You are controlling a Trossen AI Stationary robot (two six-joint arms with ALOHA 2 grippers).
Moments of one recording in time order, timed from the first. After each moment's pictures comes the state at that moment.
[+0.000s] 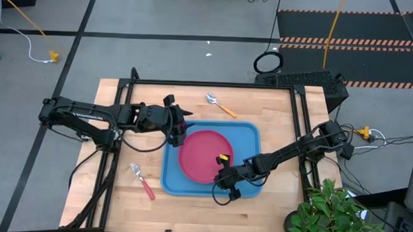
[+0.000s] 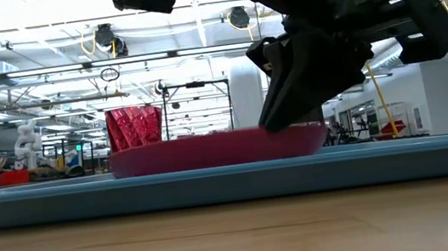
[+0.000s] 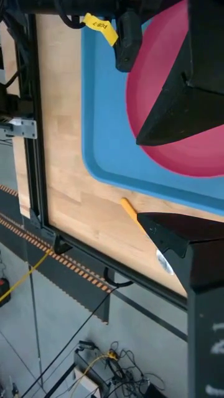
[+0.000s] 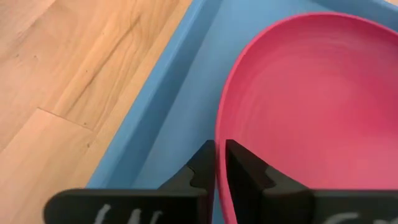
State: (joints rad) left arm -0.06 1.25 1.10 -0.37 -0.39 0.06; right arm 0.36 1.77 0.96 -0.01 0.10 -0.10
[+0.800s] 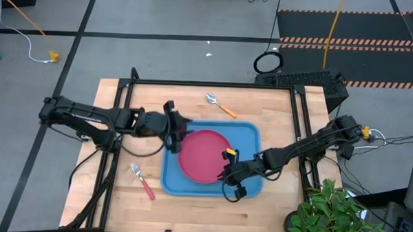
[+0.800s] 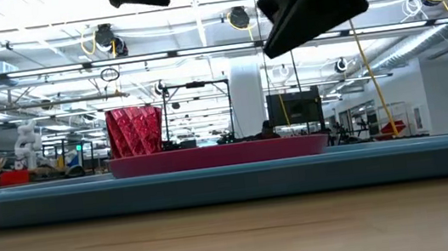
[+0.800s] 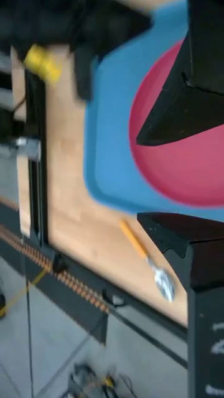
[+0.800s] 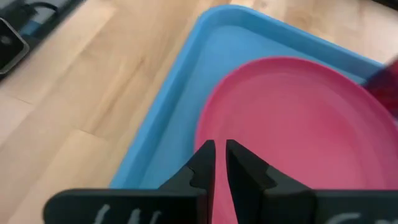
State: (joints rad) left arm -0.15 1.25 1.10 -0.38 -0.39 -0.04; right arm 0.37 1.57 0.96 -0.14 0.13 -0.08
